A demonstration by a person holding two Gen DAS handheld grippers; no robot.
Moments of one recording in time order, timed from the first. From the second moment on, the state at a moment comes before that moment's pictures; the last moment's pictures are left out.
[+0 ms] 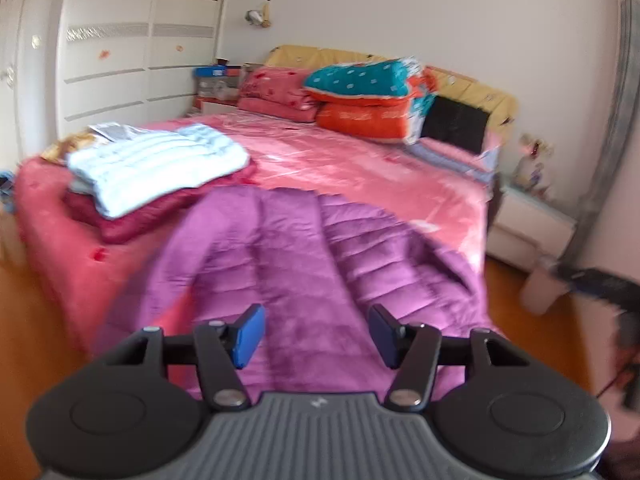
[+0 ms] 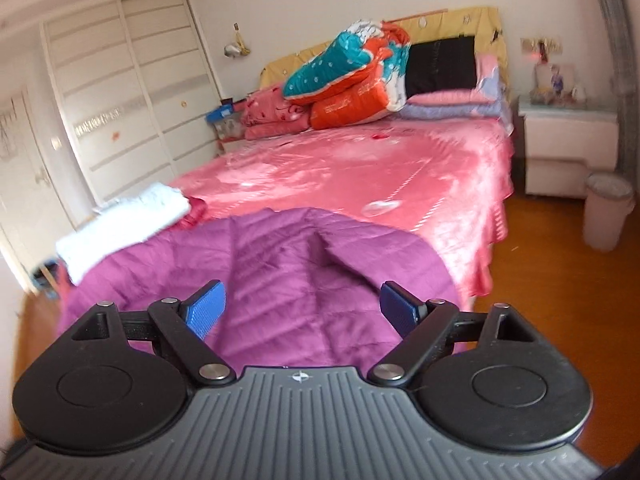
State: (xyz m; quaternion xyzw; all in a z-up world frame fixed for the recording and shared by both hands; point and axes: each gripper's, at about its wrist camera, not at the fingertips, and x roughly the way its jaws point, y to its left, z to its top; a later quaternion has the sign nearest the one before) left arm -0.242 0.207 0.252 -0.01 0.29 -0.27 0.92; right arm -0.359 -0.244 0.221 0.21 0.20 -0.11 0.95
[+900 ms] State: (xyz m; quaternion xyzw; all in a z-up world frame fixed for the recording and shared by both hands) left arm -0.207 0.023 0.277 -0.20 0.36 -0.39 0.82; right arm -0.331 -0.279 0.129 0.30 0.19 -0.15 0.92
